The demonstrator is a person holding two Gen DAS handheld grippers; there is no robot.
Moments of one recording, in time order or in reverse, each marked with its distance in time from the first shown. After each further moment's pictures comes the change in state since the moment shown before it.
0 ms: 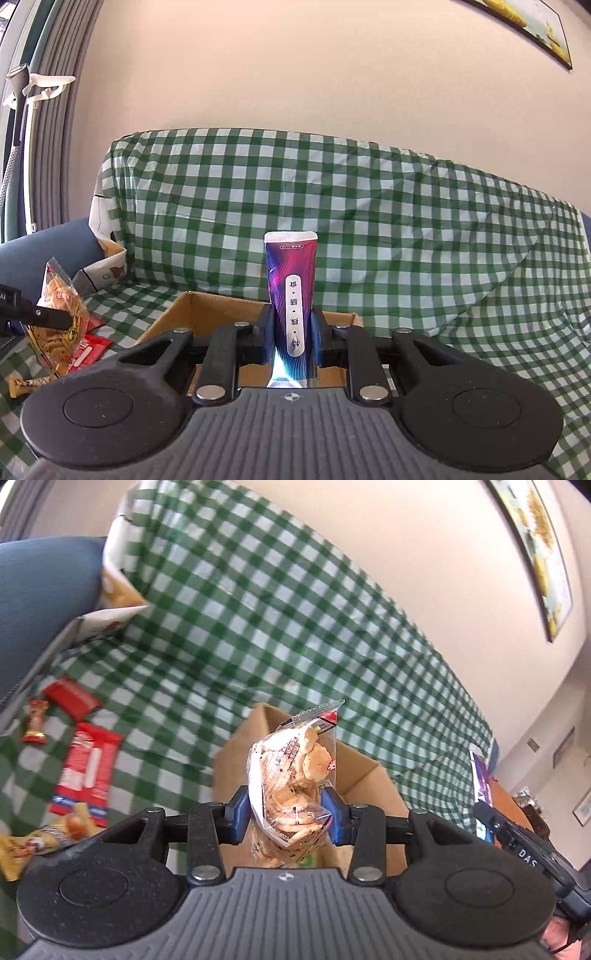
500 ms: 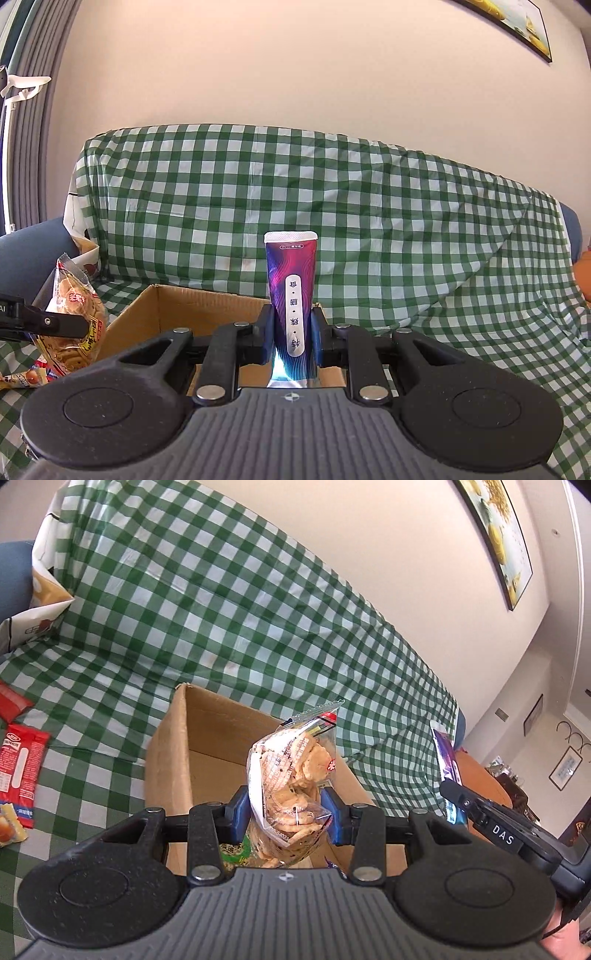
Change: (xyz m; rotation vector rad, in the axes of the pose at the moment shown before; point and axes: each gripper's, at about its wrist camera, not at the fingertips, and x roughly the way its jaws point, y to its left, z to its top) left arm 0.031 -0.048 -0.022 0.091 0.031 -0.110; right arm -0.005 -0.025 -0.006 0.019 0.014 -0.060
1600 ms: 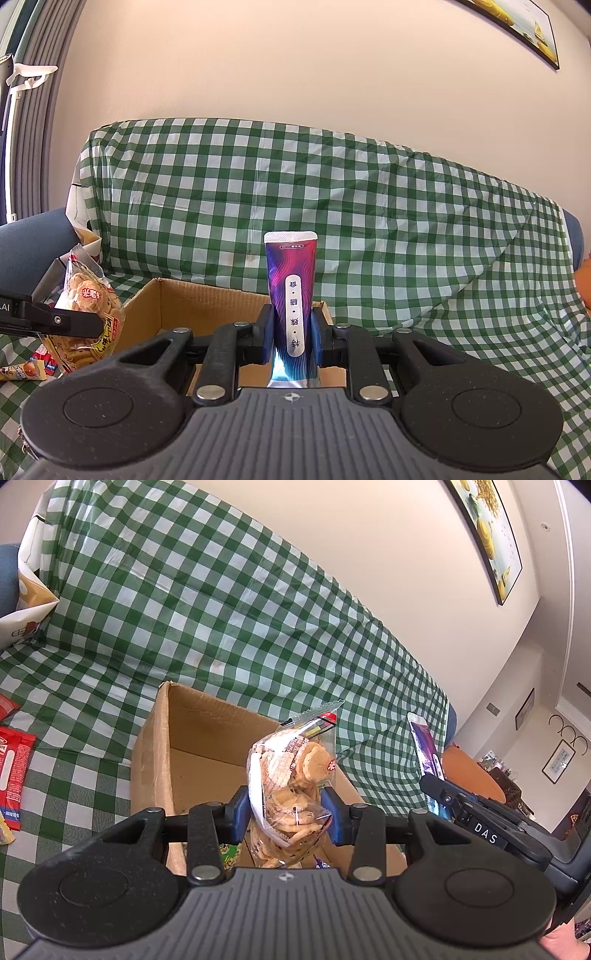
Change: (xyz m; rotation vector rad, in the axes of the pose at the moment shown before) left arm 0.004 -0.008 -0.002 0.013 -0.002 -0.018; right arm 0.003 0.006 -0.003 -0.029 0.004 0.009
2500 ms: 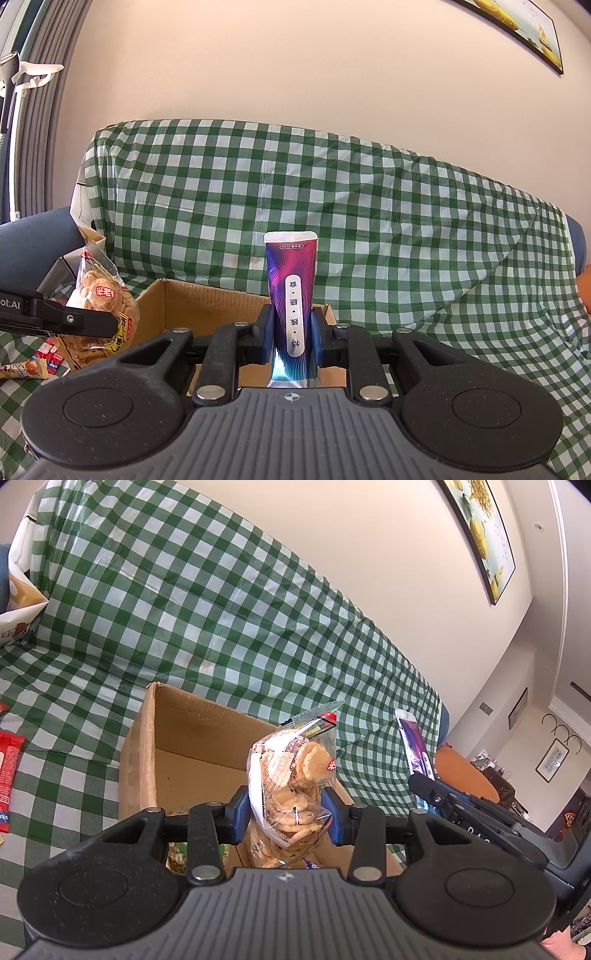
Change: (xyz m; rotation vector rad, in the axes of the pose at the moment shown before) left arm 0.004 -0.004 0.001 0.007 -0.001 -0.034; right arm -0.003 0.002 0.000 -0.016 -0.013 0.022
